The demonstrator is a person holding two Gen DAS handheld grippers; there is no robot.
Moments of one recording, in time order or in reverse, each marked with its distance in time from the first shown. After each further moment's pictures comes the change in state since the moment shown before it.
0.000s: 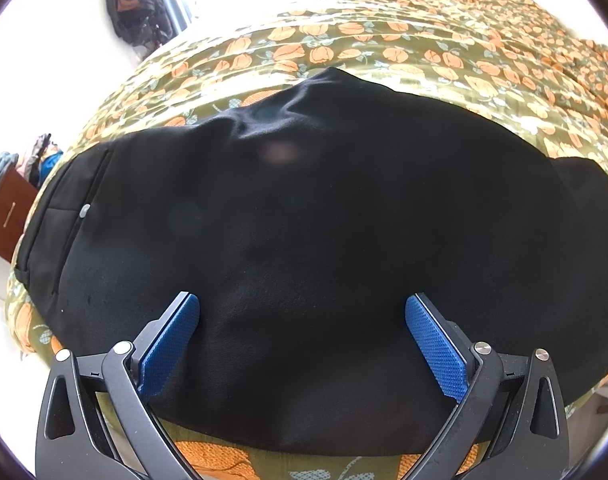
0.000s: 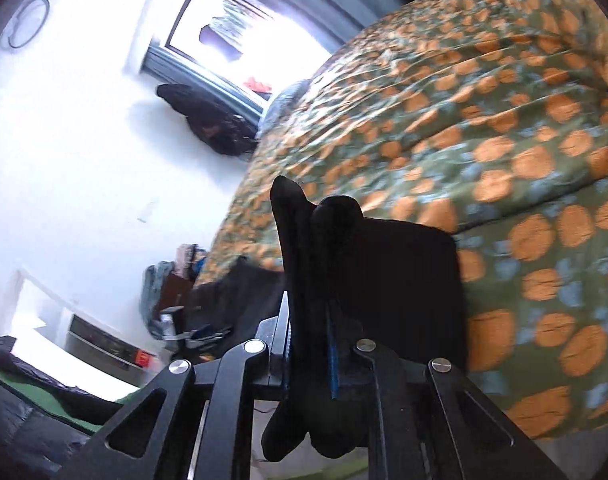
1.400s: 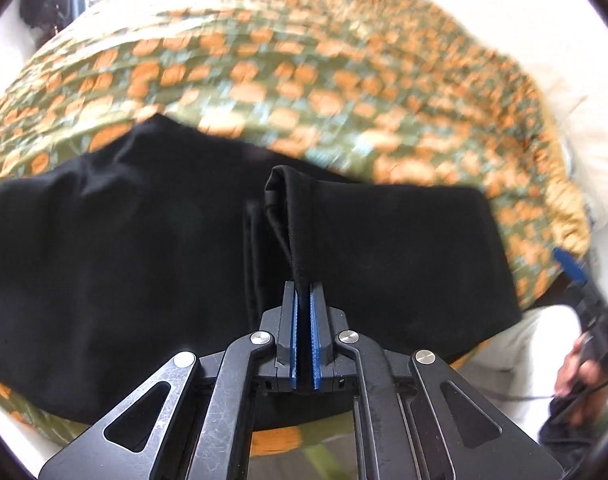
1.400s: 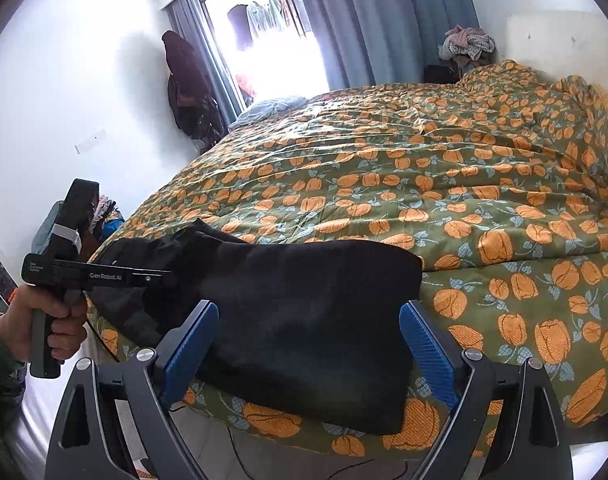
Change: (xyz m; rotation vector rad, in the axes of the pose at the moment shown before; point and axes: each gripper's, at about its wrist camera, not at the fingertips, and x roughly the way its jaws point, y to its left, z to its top) left arm -0.035 -0.044 0.030 0.071 0.108 -0.464; right arm 0.097 0.100 -0.080 -0.405 -0.113 -0.474
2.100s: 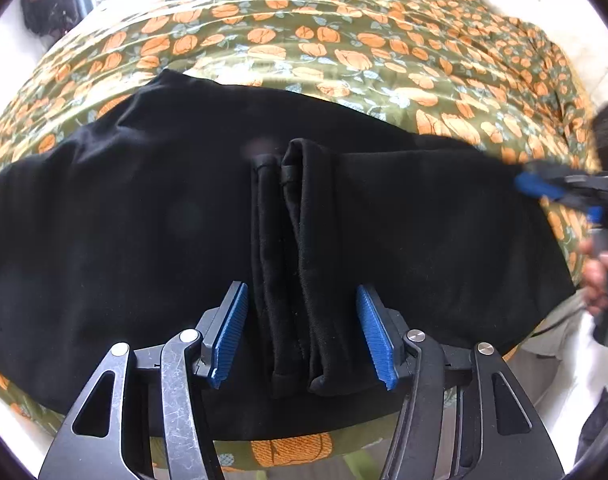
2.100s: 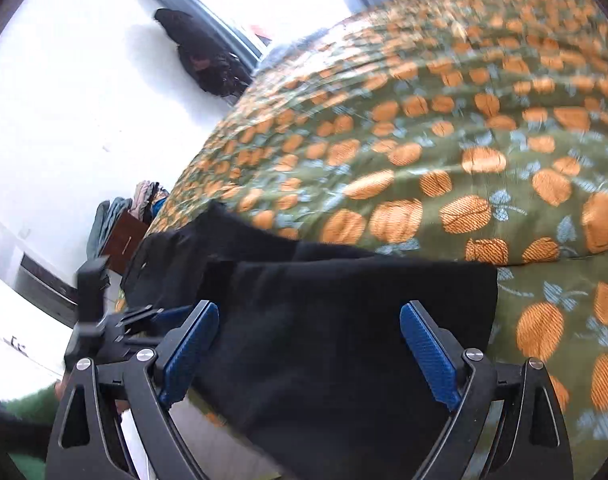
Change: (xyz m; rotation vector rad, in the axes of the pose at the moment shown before) left arm 0.024 0.000 -0.012 0.017 0.032 0.109; right arm 0.138 -0.065 0.039 0.245 0.331 0.242
